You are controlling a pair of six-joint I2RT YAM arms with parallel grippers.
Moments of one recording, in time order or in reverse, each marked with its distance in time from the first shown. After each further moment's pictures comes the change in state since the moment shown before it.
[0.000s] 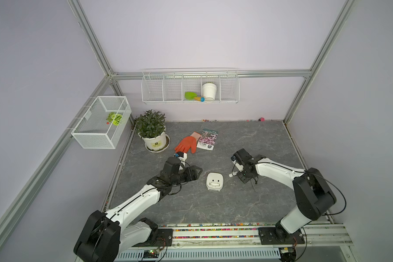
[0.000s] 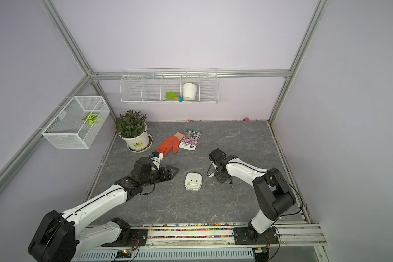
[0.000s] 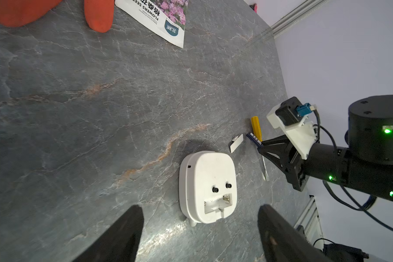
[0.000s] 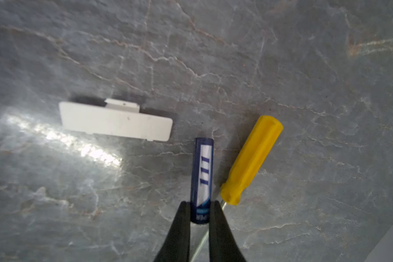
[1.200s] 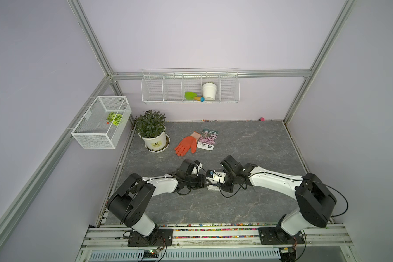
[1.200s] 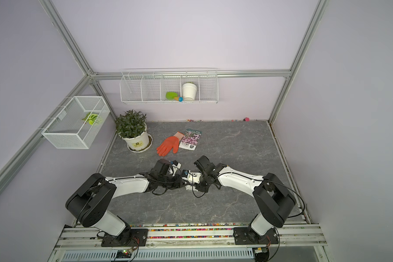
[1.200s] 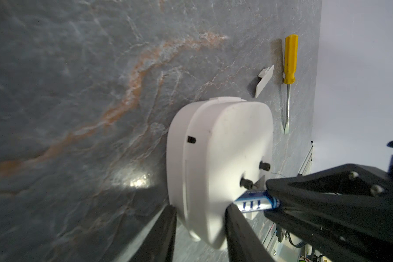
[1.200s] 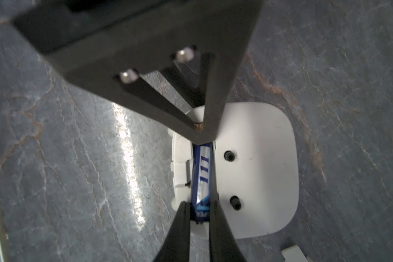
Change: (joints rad) left arm -0.092 0.450 0.064 0.126 0.240 -0.004; right arm 0.252 -0.066 -0.037 0.233 -0.468 -0.414
